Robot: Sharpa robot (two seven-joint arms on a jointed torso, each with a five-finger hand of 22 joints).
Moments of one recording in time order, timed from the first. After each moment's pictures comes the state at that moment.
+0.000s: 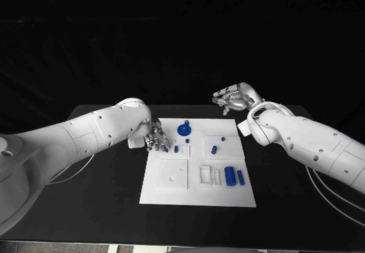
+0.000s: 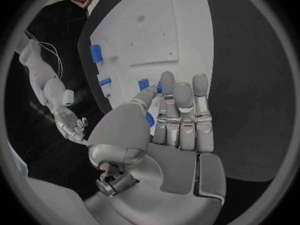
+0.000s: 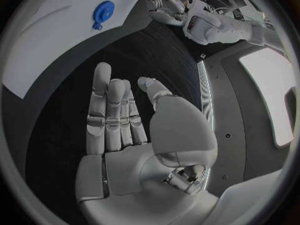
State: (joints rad) left arm 1.37 -0.30 -0.23 0.84 -0.88 0.36 -0.47; left_hand 1.15 0.03 0.24 -0.11 0.34 1.22 0.03 0.08 0.23 1.47 -0.05 0.47 0.34 1.36 -0.10 1.05 0.53 0.03 1.26 -0.13 0.35 1.31; right arm 1.02 -0.69 0.32 1.20 -0.98 -0.41 0.08; right_hand 1.23 -0.11 0.19 -0.05 0.60 1.07 0.10 0.07 0.06 1.11 0.01 0.73 0.49 1.29 -0.05 0.78 0.82 0.10 1.46 -0.07 0.18 0.85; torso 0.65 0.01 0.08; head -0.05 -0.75
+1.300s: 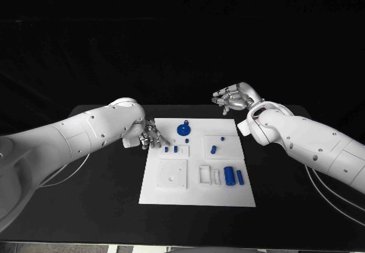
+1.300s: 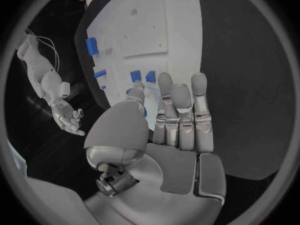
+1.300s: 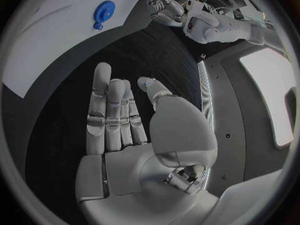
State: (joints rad) left arm 1.37 -0.34 -0.22 0.84 -0.87 0.31 -0.48; left_hand 1.10 -0.05 -0.04 0.07 0.05 1.24 0.03 0.07 0.17 1.46 -0.06 0.49 0.36 1.35 -0.11 1.07 0.53 0.03 1.29 -0.13 0.31 1.31; right arm 1.02 -0.69 0.32 1.20 -0.98 -0.41 0.08; right_hand 1.23 -0.11 0.19 -0.05 0.60 1.07 0.10 0.07 0.06 1.11 0.01 0.73 0.49 1.29 -0.05 0.78 0.82 0.10 1.46 -0.07 0.18 0.85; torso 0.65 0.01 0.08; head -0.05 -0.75
